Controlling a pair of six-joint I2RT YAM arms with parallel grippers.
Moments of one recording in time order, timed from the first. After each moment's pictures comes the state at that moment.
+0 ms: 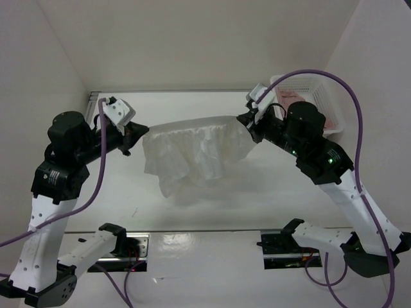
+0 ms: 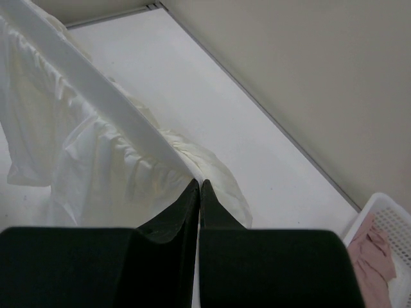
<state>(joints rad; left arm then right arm) -0.24 0.90 1.40 -0.70 0.48 0.22 0.66 1.05 1.46 -0.56 -0.07 -0.32</state>
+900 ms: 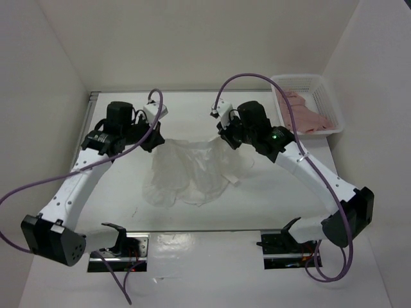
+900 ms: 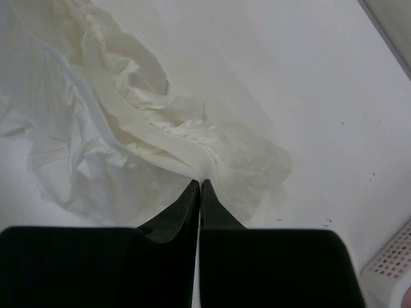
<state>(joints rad) -0.25 1.19 1.23 -0.68 0.48 0.26 0.61 1.33 1.29 -0.54 -0.17 -0.32</state>
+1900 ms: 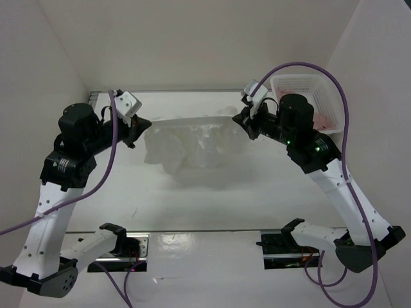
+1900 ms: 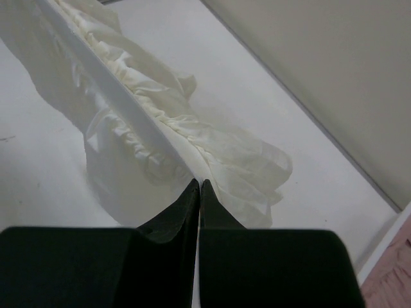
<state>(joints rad) -0.25 0.98 1.40 -0.65 0.44 0.23 0.53 1.12 1.42 -0.52 -0.25 -0.29</state>
